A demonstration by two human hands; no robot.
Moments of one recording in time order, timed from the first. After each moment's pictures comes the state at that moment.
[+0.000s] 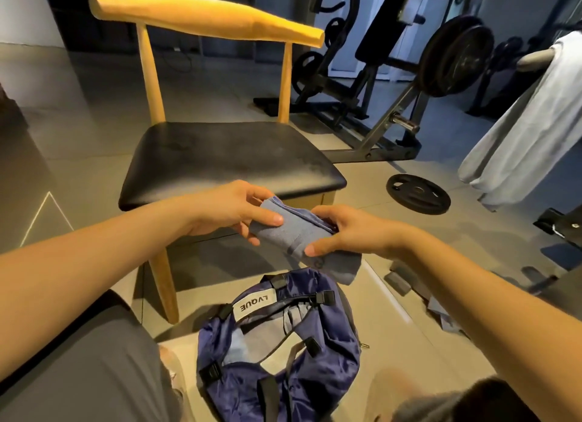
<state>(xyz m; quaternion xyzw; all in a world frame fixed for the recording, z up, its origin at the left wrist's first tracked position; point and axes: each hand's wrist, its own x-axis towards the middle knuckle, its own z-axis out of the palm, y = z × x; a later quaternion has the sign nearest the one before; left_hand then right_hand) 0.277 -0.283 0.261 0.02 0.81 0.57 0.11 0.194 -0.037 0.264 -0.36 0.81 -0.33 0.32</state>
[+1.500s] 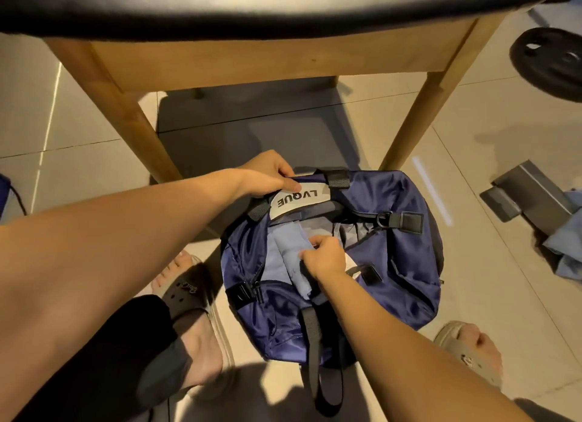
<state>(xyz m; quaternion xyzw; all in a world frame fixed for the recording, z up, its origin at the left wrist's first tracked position) 0.173 -0.352 -0.057 -0.13 0.88 0.41 0.18 0.213 -0.147 -0.138 0.02 0.89 -0.34 0.31</state>
